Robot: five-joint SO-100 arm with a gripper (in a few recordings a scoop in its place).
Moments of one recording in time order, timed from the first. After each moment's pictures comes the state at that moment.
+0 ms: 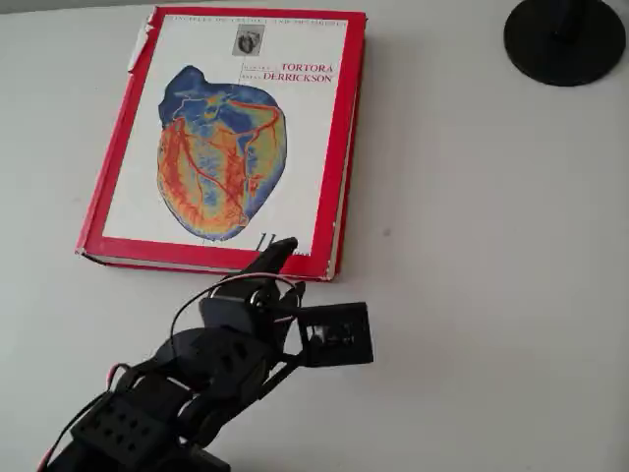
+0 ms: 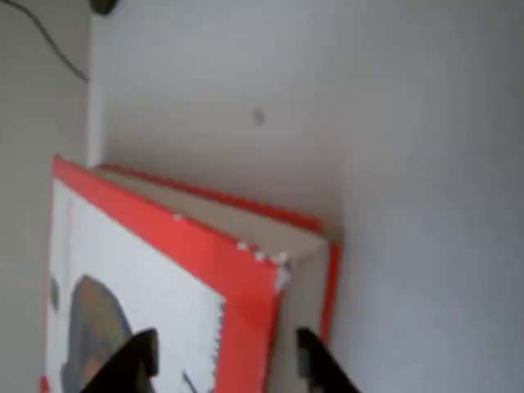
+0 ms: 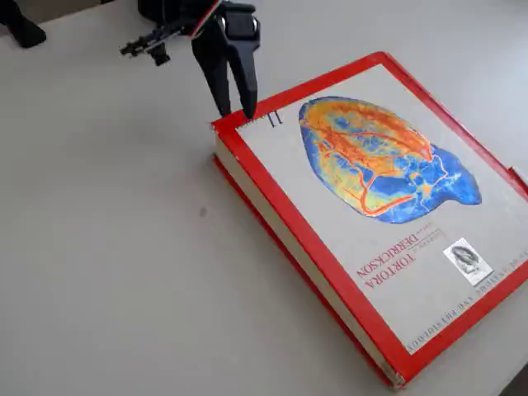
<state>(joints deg) 11.5 137.3 169.6 5.5 -15.3</state>
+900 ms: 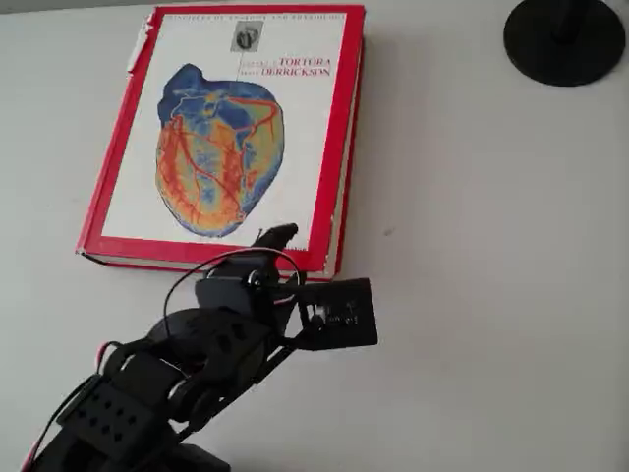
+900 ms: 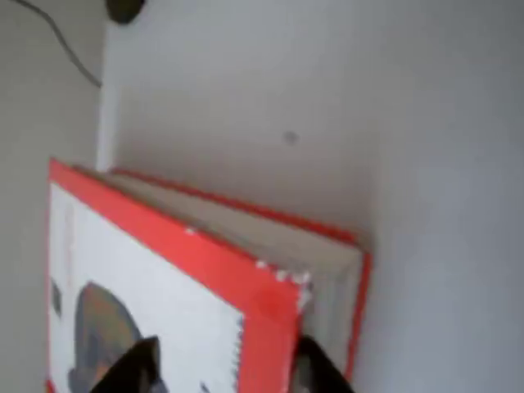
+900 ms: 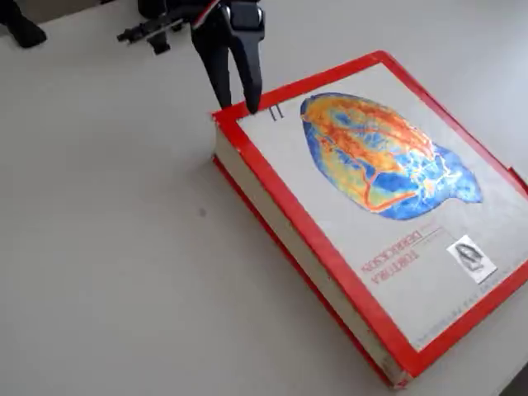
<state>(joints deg) 11.1 142.2 157.9 22.8 -18.0</state>
